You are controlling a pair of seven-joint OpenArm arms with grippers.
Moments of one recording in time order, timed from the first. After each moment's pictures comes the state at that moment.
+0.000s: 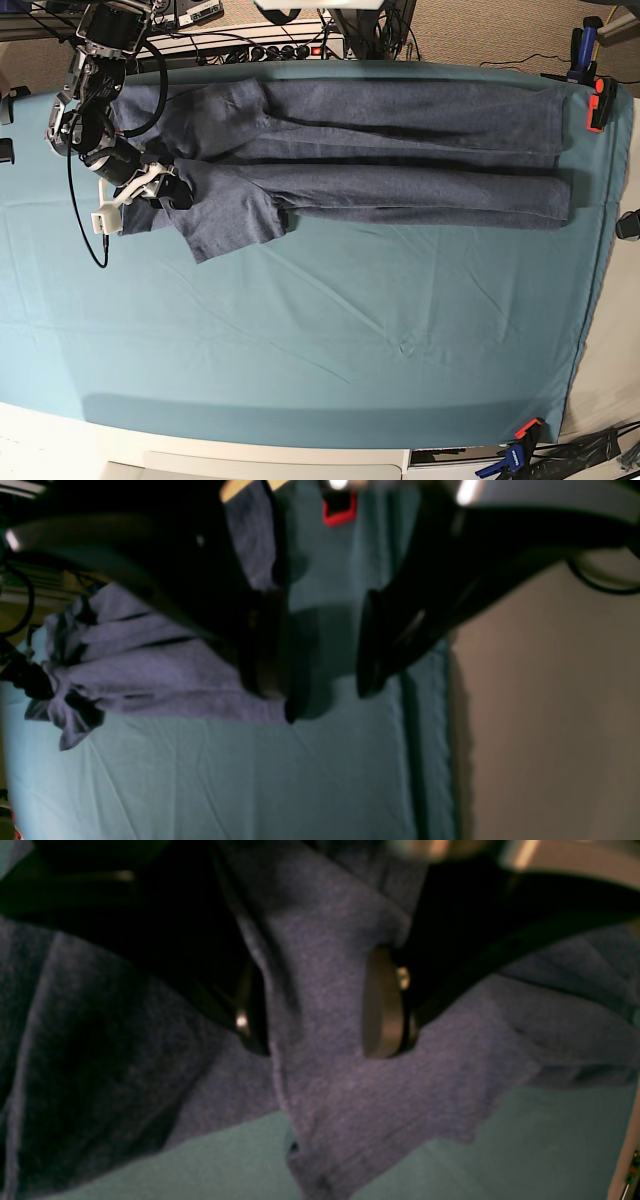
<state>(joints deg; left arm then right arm) -11.0 -51.7 -12.1 45.2 -82.9 -43.3 69.8 -4.5 16.7 28.2 84.3 46.9 35.9 -60.0</state>
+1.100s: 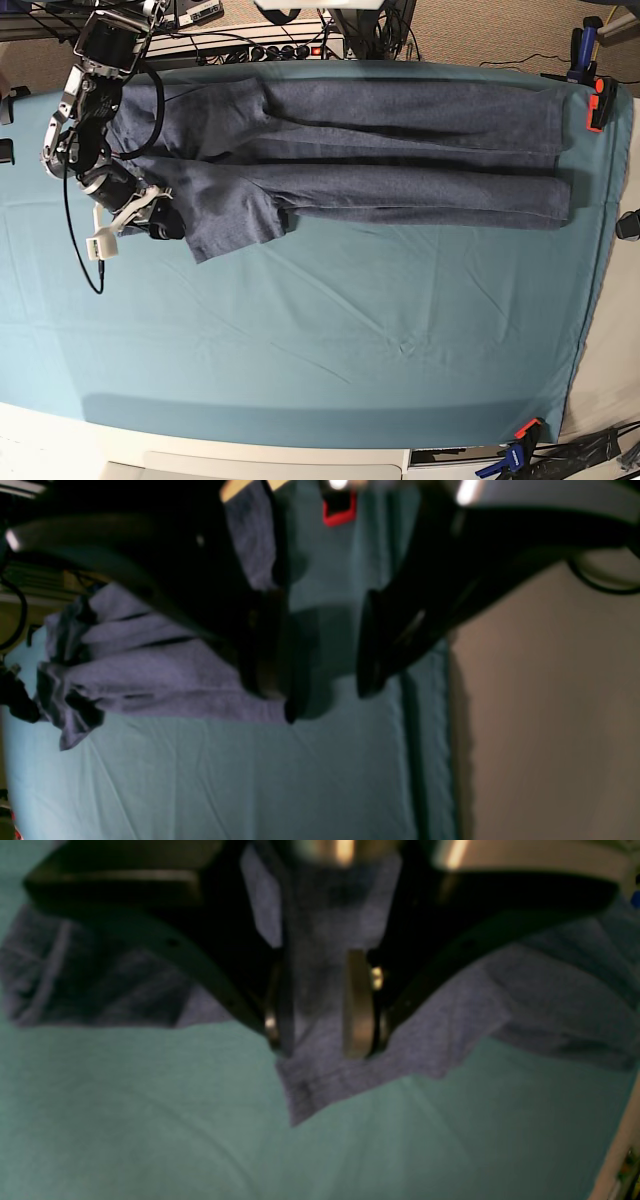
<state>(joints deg) -11.0 -51.7 -12.1 45.2 -82.9 -43.3 69.8 0.4 16.9 26.7 84.3 44.2 39.0 -57.0</state>
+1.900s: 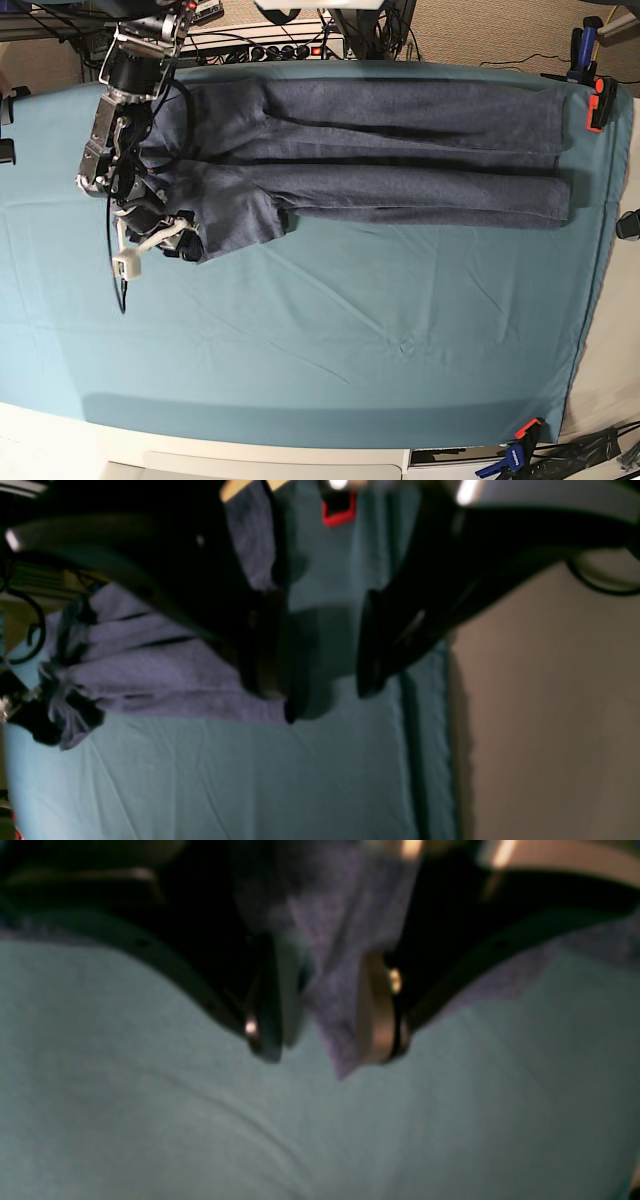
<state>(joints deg) -11.0 -51.7 -12.1 45.1 -82.8 -43.3 69.7 8.8 12.1 22.5 71.1 29.4 28.6 -43.8</state>
